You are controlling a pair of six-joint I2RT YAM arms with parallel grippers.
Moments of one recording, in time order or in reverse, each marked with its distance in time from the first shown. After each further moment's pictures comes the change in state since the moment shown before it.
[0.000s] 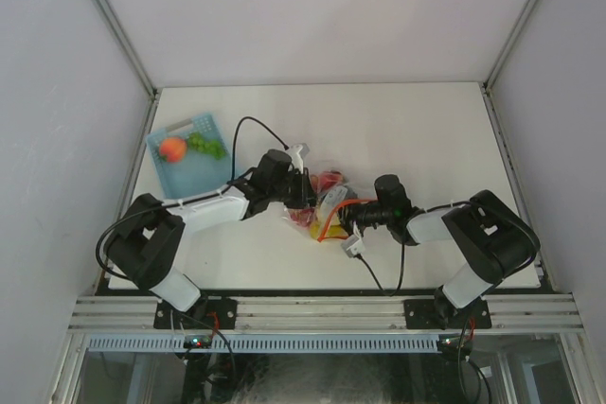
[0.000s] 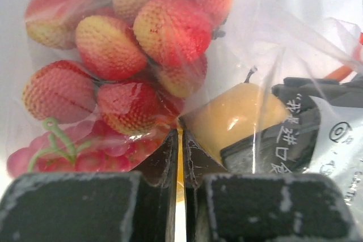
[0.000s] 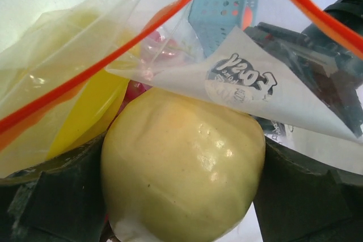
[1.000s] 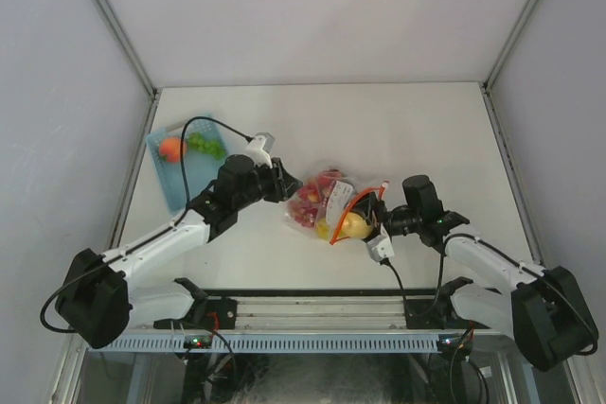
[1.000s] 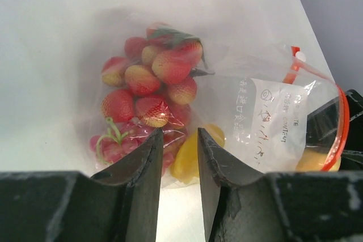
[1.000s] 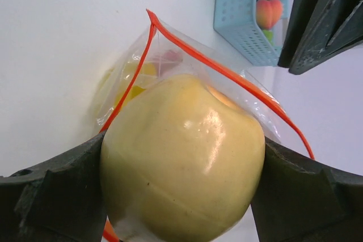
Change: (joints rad) left arm 0.048 -0.379 -0.141 0.049 -0.146 0.050; right arm -0.129 -0.505 -0.002 -0.713 -0.117 0.105
